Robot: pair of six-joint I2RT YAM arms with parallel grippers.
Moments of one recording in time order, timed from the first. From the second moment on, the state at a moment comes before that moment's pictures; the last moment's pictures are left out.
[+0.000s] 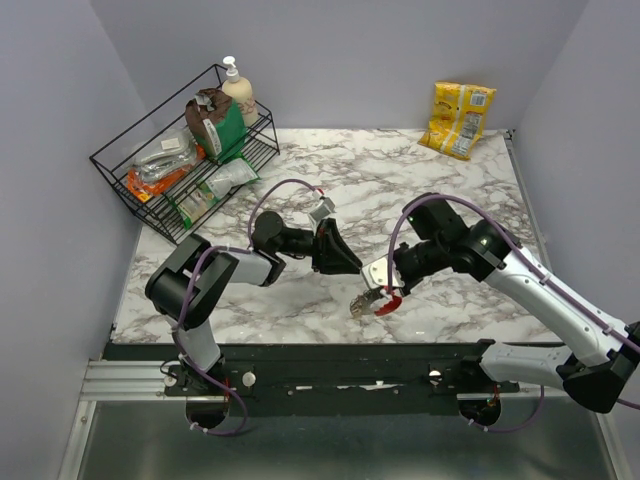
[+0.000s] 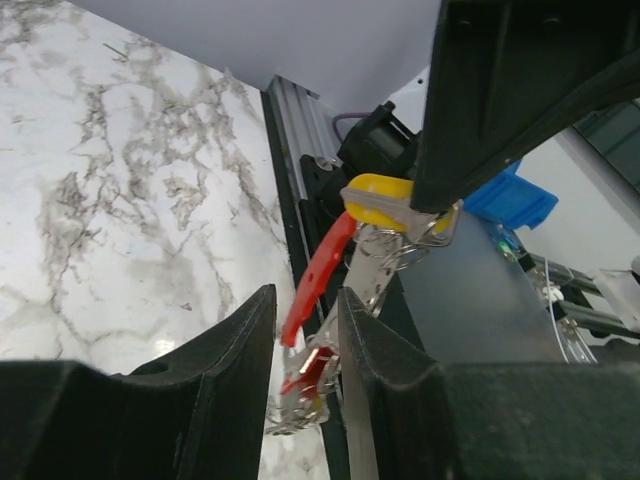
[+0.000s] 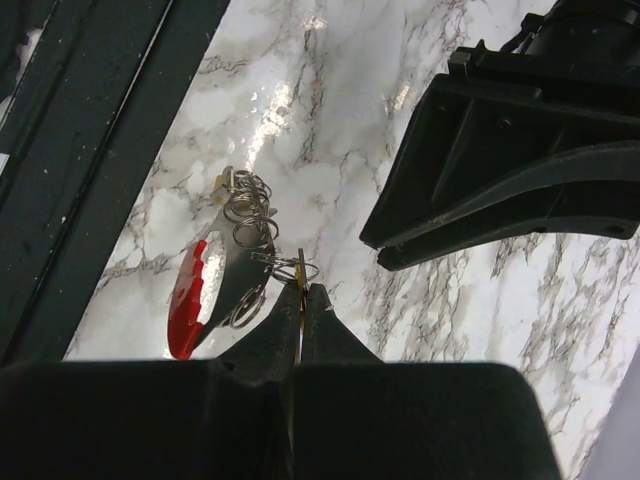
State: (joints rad) left arm -0.57 1.76 0.68 1.34 1.17 -0.80; right arm 0.76 1.15 1.22 -1.04 -0.57 -1.26
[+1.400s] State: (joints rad) left arm -0.65 1.74 0.71 1.34 1.25 -0.84; right arm 0.76 1.20 1.22 -0.93 -0.53 -1.22
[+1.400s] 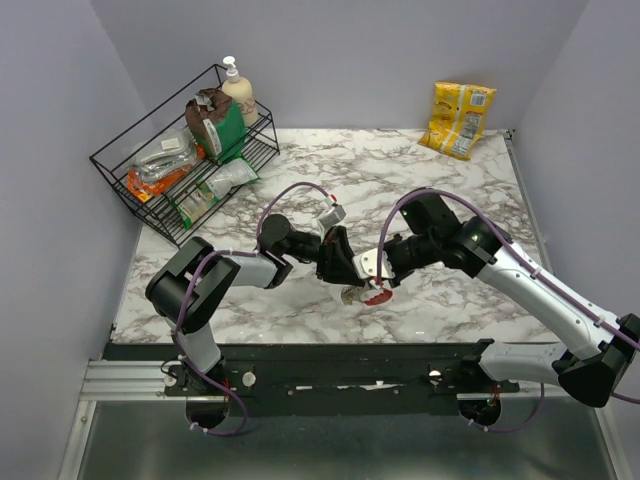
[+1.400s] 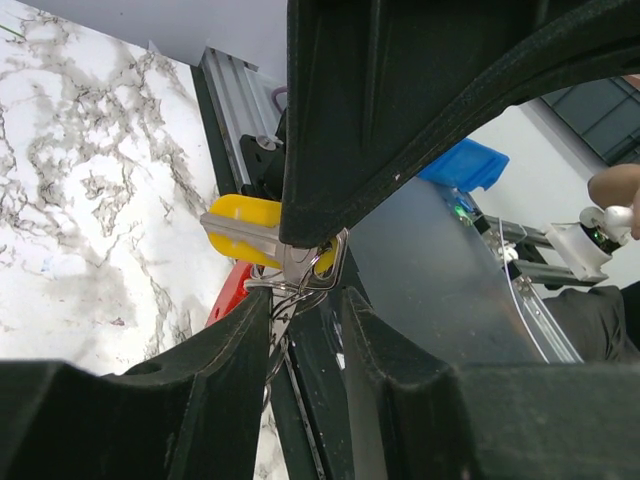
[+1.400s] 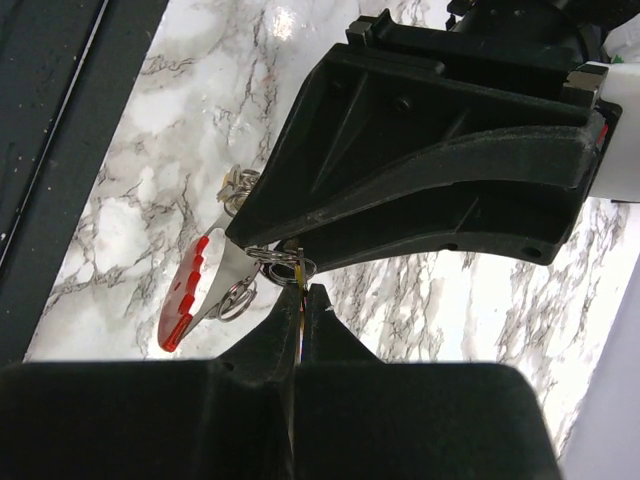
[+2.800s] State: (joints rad) left arm -0.55 1.91 0.73 1.33 1.23 -0.82; right arm 0.75 1.14 0.85 -0.45 -0.31 -1.16
